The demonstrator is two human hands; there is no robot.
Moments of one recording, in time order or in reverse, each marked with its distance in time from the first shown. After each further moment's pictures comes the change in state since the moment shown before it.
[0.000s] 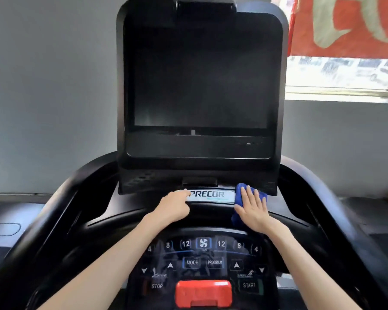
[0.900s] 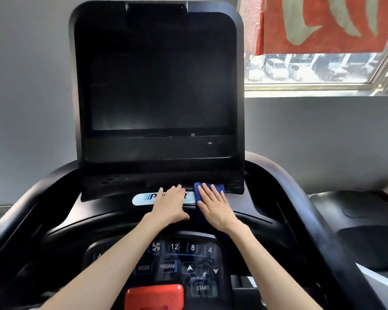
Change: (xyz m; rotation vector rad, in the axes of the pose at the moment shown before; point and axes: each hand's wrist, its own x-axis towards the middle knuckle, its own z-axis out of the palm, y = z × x) left_hand 0.035 0.086 0.050 0.436 0.039 0.080; right_hand 0.015 0.026 0.003 0.058 0.108 -0.282
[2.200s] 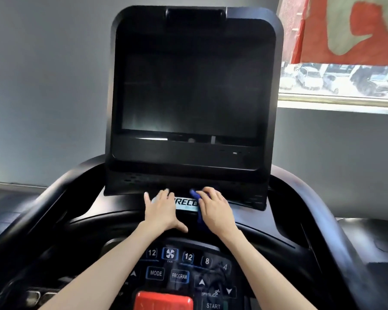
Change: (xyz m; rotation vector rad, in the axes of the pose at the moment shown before) left_hand -0.012 -0.048 0.008 -0.071 0.026 -0.314; right_hand 0.039 -0.037 0.015 -0.052 0.335 -0.243
